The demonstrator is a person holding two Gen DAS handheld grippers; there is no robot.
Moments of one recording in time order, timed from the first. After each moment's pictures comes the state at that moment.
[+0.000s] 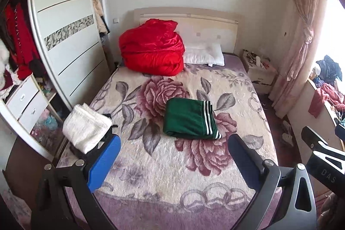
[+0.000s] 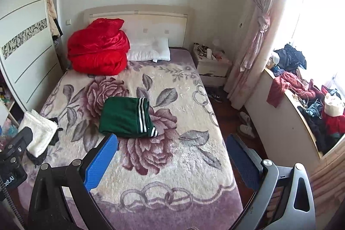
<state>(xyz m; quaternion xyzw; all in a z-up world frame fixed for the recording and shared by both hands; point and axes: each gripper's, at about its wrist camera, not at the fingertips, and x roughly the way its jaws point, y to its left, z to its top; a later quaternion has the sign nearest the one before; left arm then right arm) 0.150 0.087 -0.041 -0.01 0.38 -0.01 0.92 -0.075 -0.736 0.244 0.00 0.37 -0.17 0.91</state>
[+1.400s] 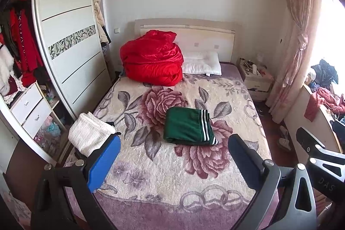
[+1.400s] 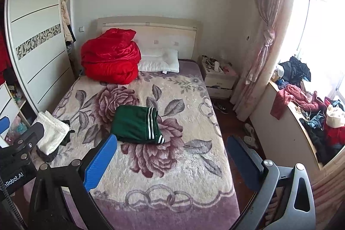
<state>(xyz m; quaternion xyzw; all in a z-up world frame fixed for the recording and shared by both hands) 0.115 0.087 0.001 0.00 0.35 -0.02 0.94 -0.097 -0.728 0.306 -0.02 0.35 -0.13 0.93</state>
